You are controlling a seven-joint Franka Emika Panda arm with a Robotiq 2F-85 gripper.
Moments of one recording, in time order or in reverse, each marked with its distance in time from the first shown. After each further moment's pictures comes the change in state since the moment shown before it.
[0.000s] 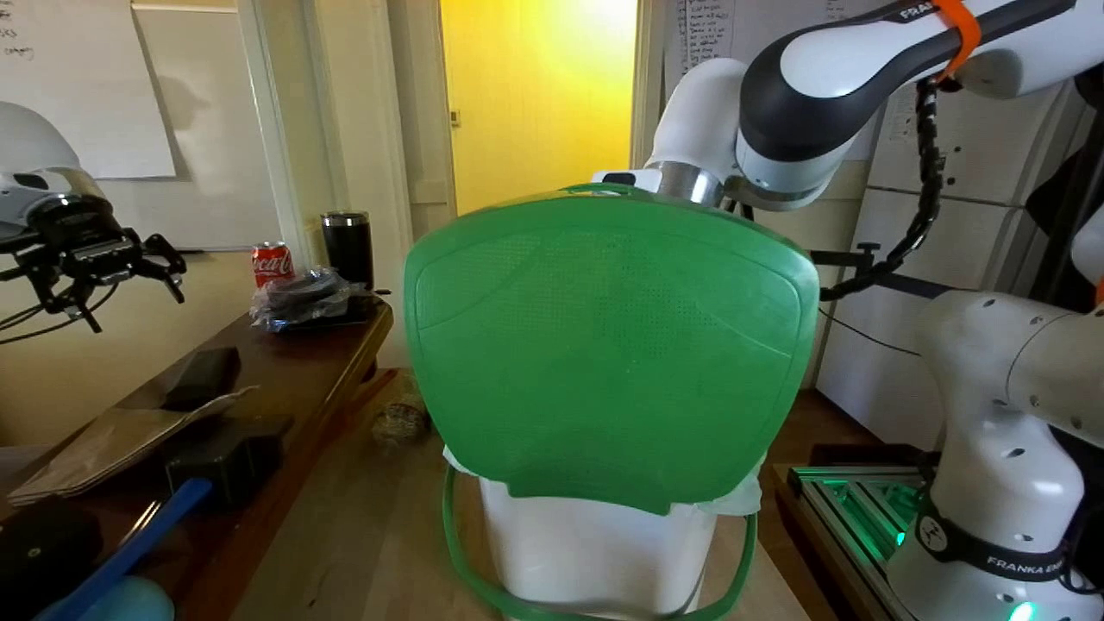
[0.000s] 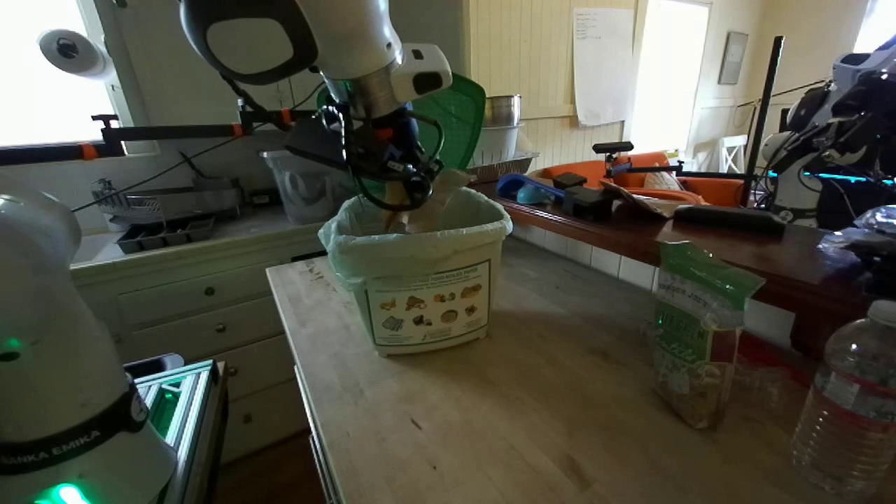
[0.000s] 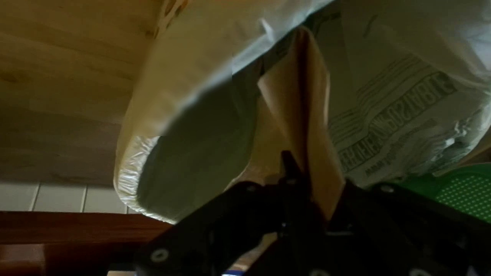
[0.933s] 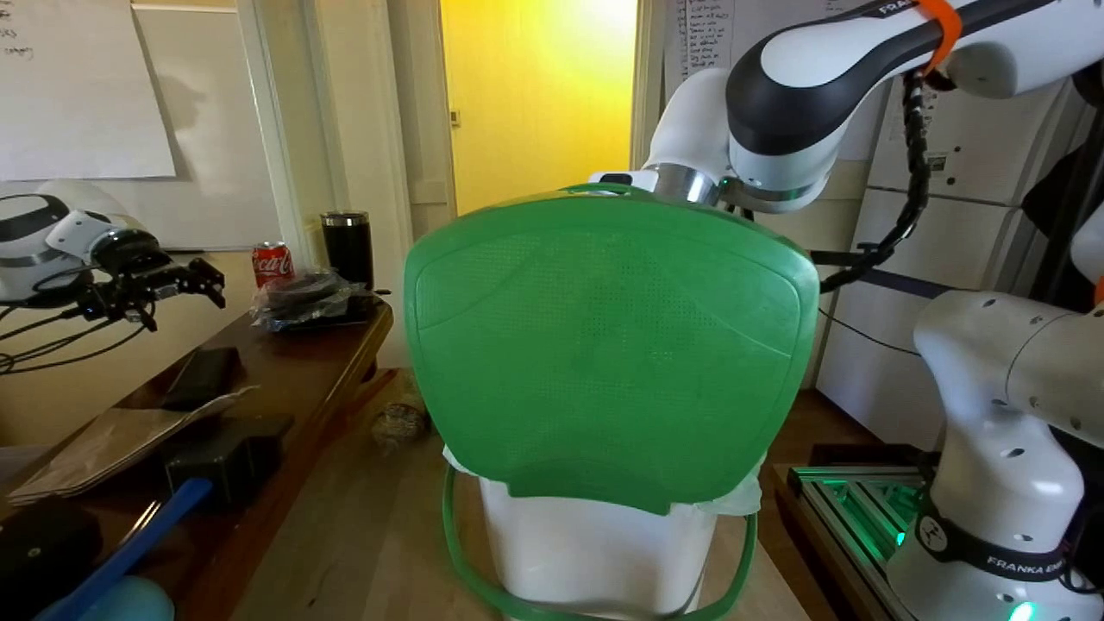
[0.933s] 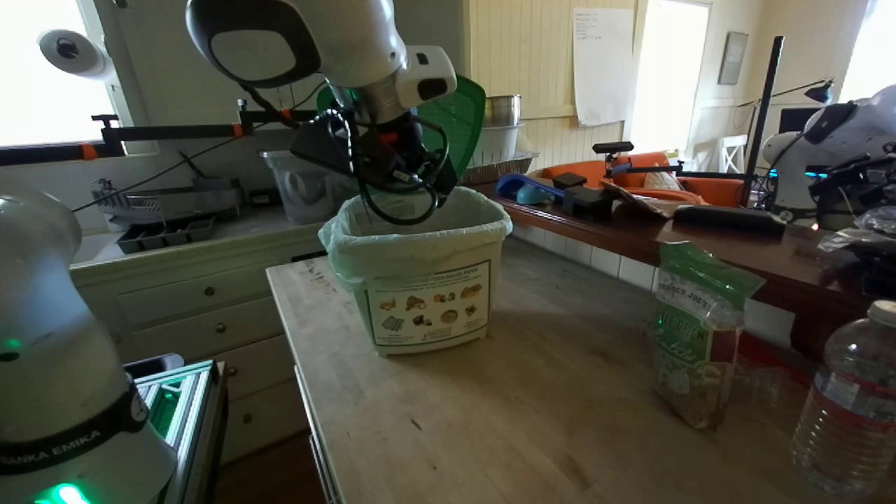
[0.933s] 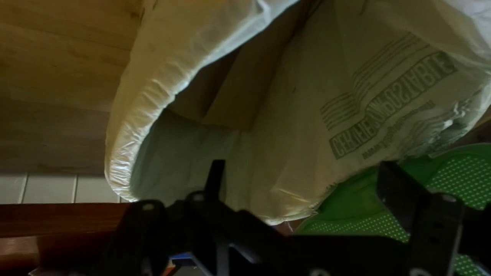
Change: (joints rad) arm -0.008 0.016 -0.004 0.007 0.106 0.000 -0.074
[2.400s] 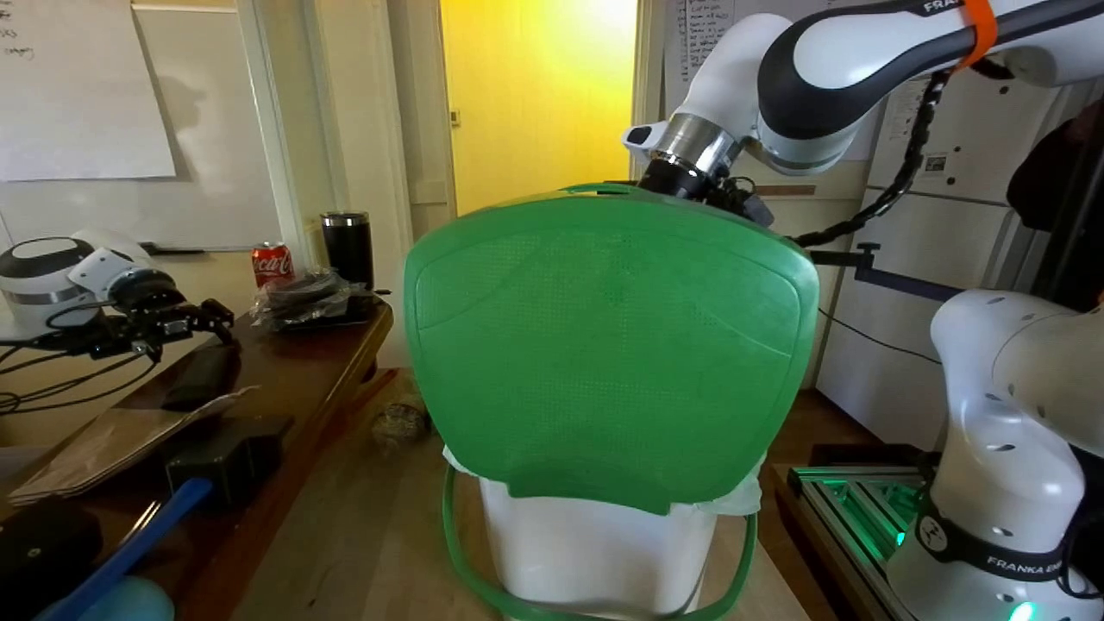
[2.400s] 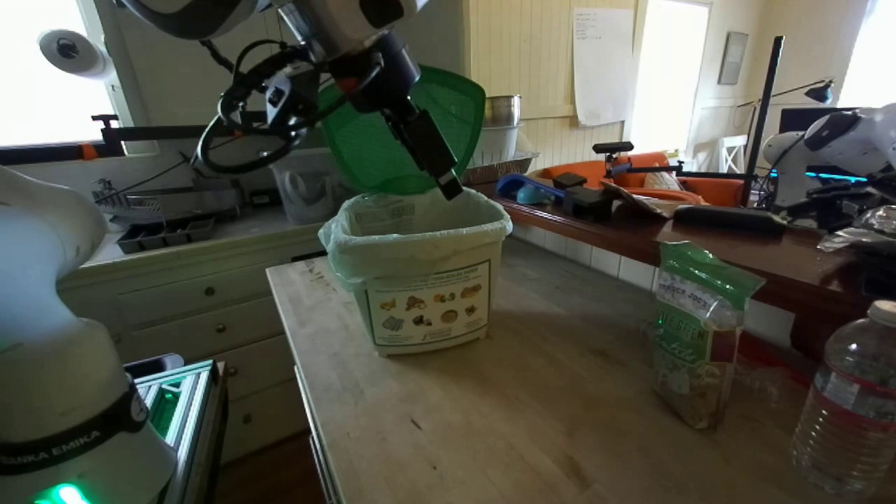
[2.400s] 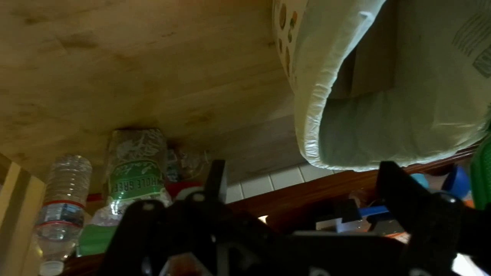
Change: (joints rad) arm -0.302 -0.097 0.120 0.001 -0.269 0.059 0.619
